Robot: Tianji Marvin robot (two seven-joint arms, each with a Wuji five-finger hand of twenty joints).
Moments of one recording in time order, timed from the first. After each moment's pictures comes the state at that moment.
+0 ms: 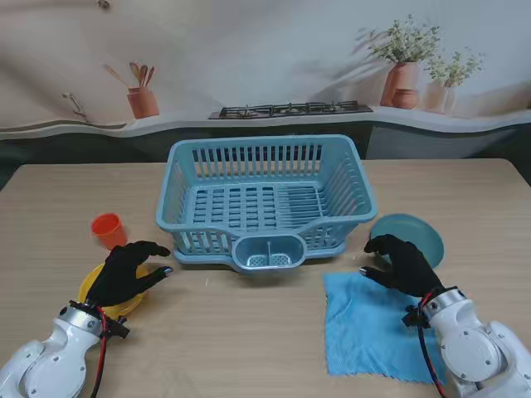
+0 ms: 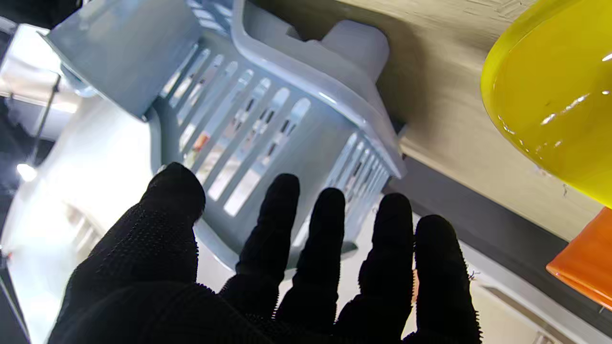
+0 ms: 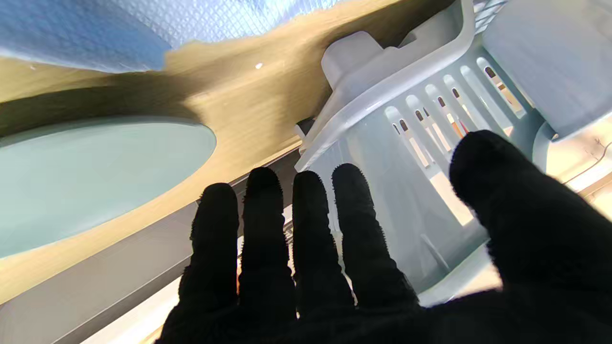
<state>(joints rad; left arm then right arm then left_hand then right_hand) 1.92 -1.12 -1.56 -1.63 0.66 -0.50 0.20 -1.85 -1.10 1.55 -1.60 -0.61 -0.35 -0.05 0.69 -0.25 0.36 -0.06 0.64 0.23 0.52 0.35 0.54 0.29 0.59 0.42 0.36 0.43 0.69 0.64 0.02 0.42 1.15 0.59 0.36 -0.49 0.86 -0.11 0.36 0.18 0.95 0.45 0.37 0.17 0.90 0.44 0.33 0.14 0.82 0.48 0.08 0.11 1.08 0.63</state>
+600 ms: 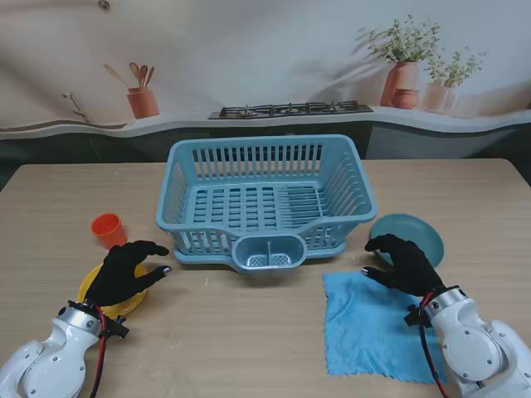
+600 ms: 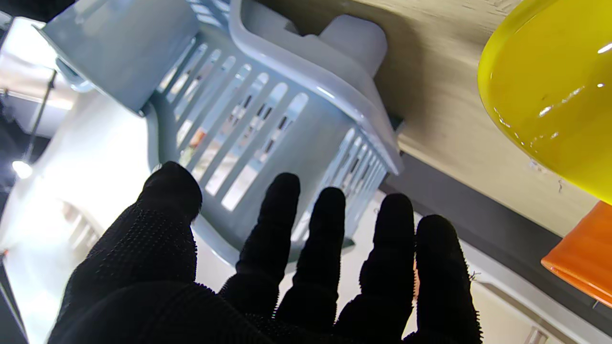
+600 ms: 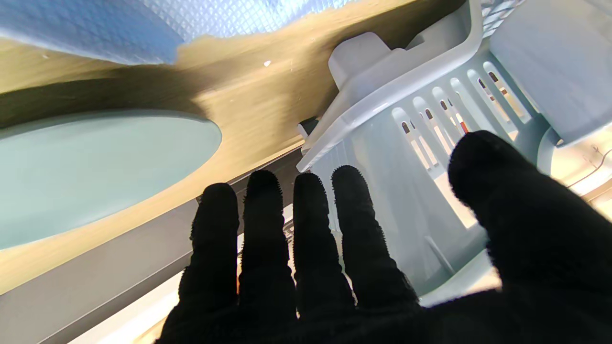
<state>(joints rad) 1.92 -1.12 -1.56 -1.64 0.65 -0.49 0.21 -1.84 -1.10 1.56 -1.59 -0.63 -0.37 -0.05 0.69 -0.25 0.33 -0.06 0.65 0.23 0.50 0.34 0.54 0.29 0.58 0.42 0.36 0.44 0.68 0.64 0.02 0.42 1.13 0.59 0.36 -0.49 0.87 -0.11 0.36 0.18 0.88 0.39 0.37 0.16 0.82 0.40 0.33 0.14 0.73 0.45 0.08 0.11 1.08 0.61</state>
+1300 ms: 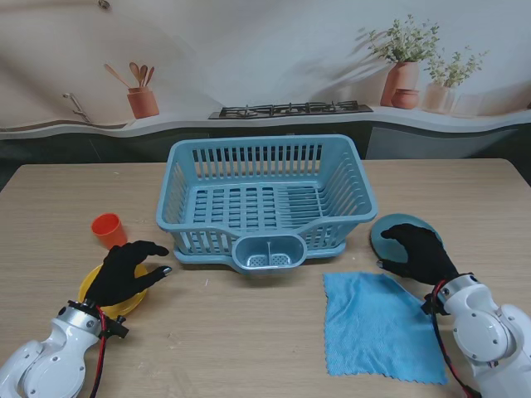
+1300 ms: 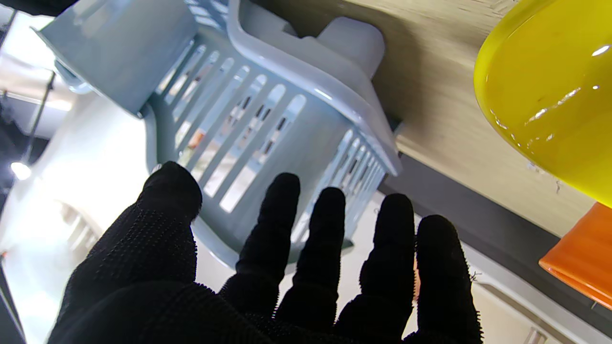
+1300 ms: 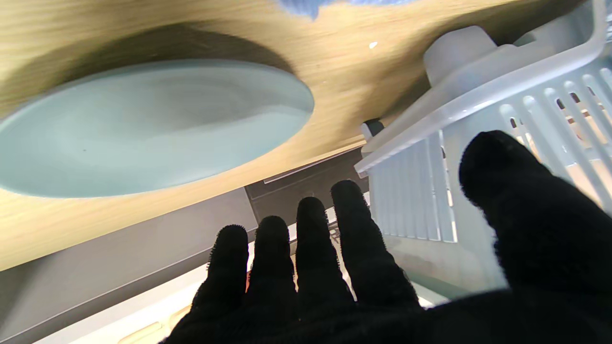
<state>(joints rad) 1.92 -1.12 -1.56 -1.64 0.65 -0.49 0.20 -1.76 -1.08 1.59 -1.52 -0.74 -0.30 0.00 0.69 -0.25 0.33 -0.06 0.65 0.23 0.50 0.34 0.54 0.29 0.58 0.42 0.36 0.45 0.68 0.64 0.02 0.43 1.12 0.59 0.34 -0.49 0.83 -0.11 0.41 0.19 0.42 0.25 0.28 0.14 0.49 0.30 0.15 0.05 0.30 0.28 -0.08 -0.02 0.55 0.61</state>
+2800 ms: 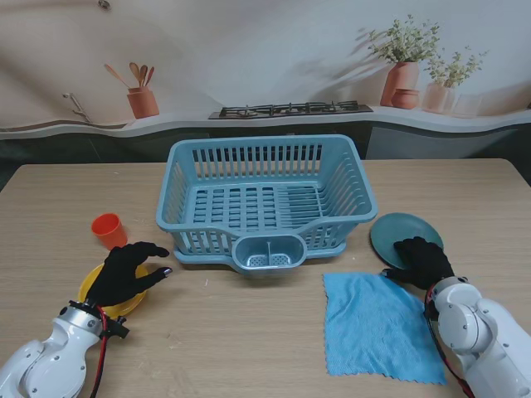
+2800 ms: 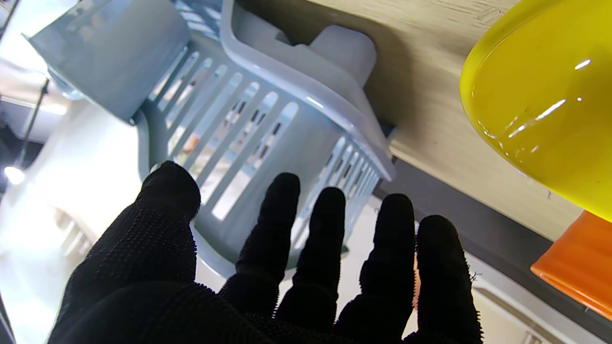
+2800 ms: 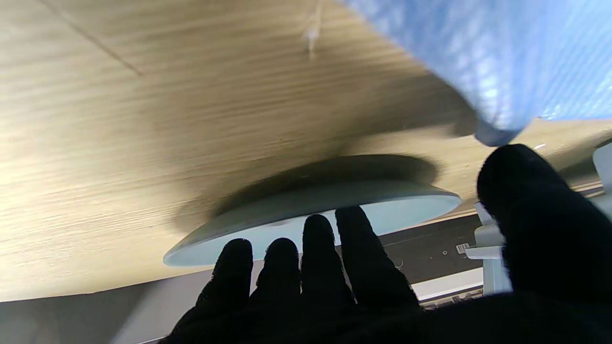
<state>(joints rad) 1.91 -1.12 -1.56 -1.63 0.65 -0.48 0.20 -1.67 -1.05 1.46 -1.38 -0.85 -0.01 0.04 0.69 -0.25 0.32 -0.06 0.65 0.23 0.50 0.34 0.54 0.29 0.58 0.42 0.36 0.45 0.68 0.64 0.02 0.43 1.11 0.59 0.30 -0.40 0.69 -0.09 0.35 0.19 0.17 0.21 0.21 0.08 0.33 0.24 0.12 -0.03 0.04 0.27 -0.04 -0.06 0.25 0.56</state>
